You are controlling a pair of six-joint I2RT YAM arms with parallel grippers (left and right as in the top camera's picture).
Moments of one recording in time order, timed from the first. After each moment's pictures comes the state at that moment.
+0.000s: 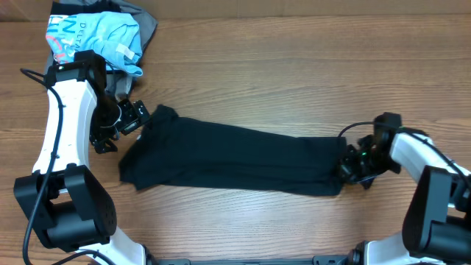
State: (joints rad) left arm 0.18 1.83 1.55 -1.37 0.14 -0.39; right arm -0.23 1.70 0.87 -0.88 -0.43 0.46
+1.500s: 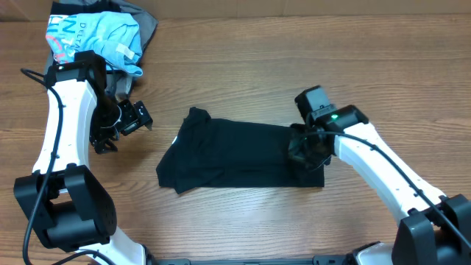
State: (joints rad) left arm 0.18 1.83 1.55 -1.37 0.14 -0.38; right arm 0.39 1.58 1.11 -0.96 -0.13 0.64
